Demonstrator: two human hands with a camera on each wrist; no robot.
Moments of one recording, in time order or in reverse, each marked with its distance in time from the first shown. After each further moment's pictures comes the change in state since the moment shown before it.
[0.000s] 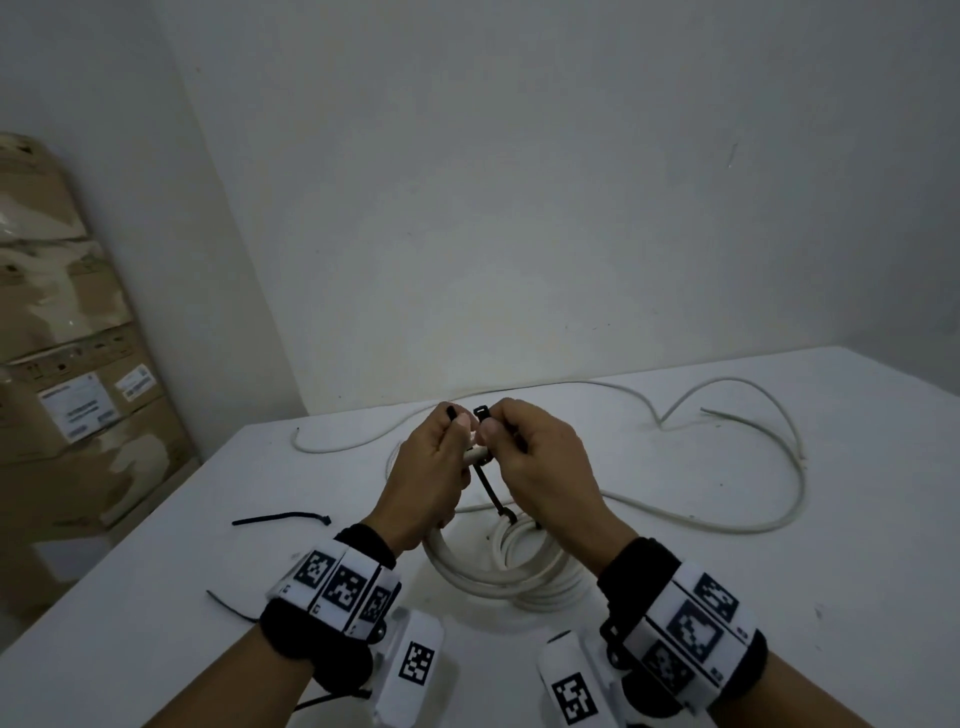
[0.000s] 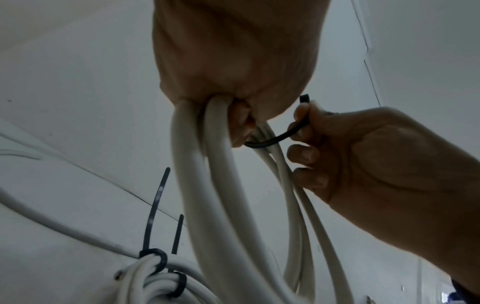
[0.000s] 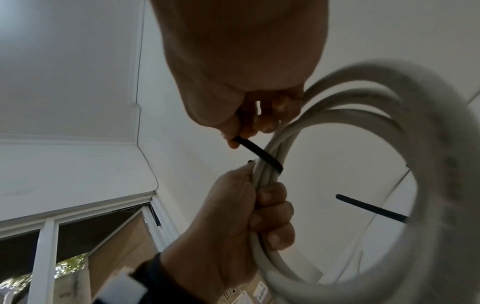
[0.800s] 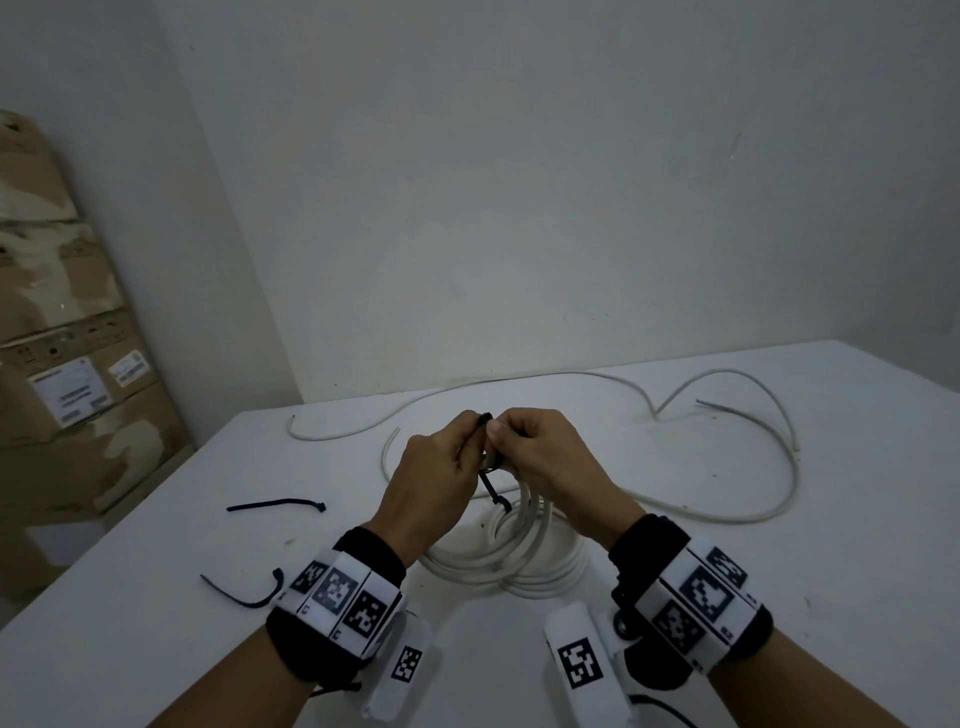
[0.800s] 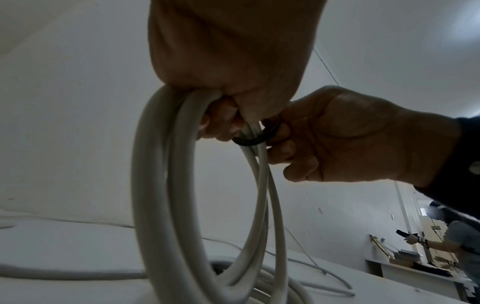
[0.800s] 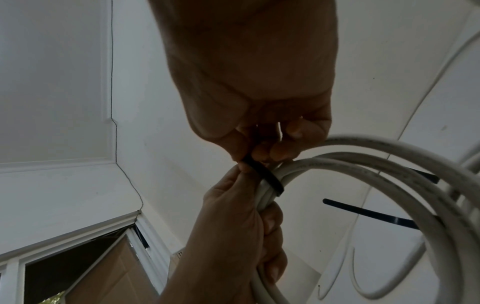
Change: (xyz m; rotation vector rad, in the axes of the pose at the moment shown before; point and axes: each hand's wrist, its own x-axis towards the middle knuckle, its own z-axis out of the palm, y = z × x) left_hand -0.007 -0.014 0.007 0.402 0.013 0.261; right_hand 0.005 0.016 -0.005 0.273 -0.199 0.229
